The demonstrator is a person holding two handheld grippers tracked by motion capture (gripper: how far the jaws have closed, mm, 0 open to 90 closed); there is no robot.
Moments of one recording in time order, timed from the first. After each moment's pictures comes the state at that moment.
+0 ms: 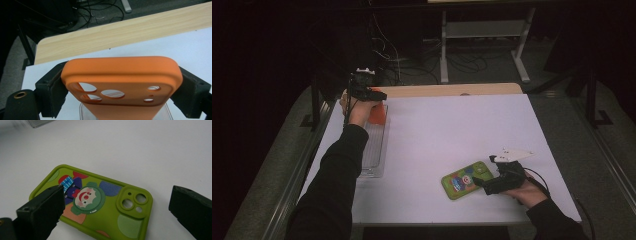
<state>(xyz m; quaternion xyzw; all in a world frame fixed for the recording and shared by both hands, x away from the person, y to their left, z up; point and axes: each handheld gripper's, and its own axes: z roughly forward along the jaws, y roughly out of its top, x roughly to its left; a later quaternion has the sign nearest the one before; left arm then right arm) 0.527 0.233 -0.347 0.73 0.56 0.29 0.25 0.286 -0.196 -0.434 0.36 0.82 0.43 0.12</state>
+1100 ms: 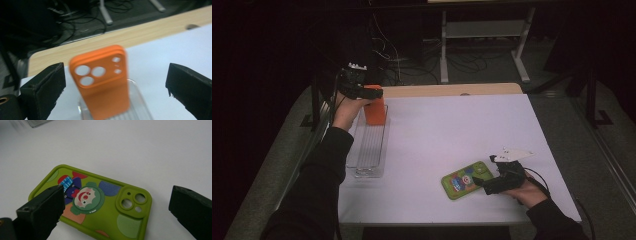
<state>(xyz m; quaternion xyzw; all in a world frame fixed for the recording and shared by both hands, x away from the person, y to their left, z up) 0.489 0.246 -0.306 0.76 0.50 0.26 0.33 0.286 -0.196 -0.433 0.36 0.82 0.43 0.13</state>
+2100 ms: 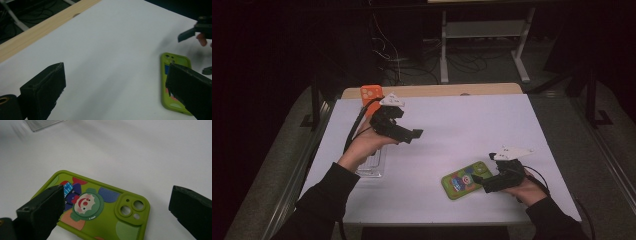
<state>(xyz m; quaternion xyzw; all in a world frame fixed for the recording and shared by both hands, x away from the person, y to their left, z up) 0.373 0.152 -0.314 0.85 0.29 0.12 0.41 0.288 -0.194 -0.427 0.35 0.82 0.44 0.14</state>
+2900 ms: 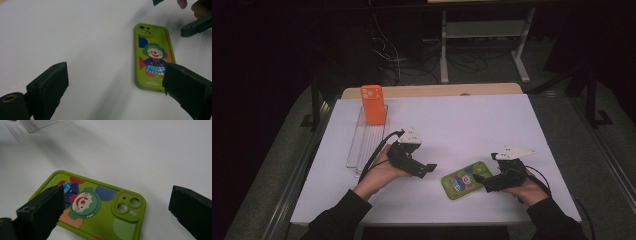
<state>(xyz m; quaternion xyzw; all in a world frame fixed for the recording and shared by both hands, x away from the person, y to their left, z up) 0.329 0.125 -0.385 0.88 0.25 0.08 0.40 0.287 -0.198 -0.425 0.36 0.81 0.43 0.14</state>
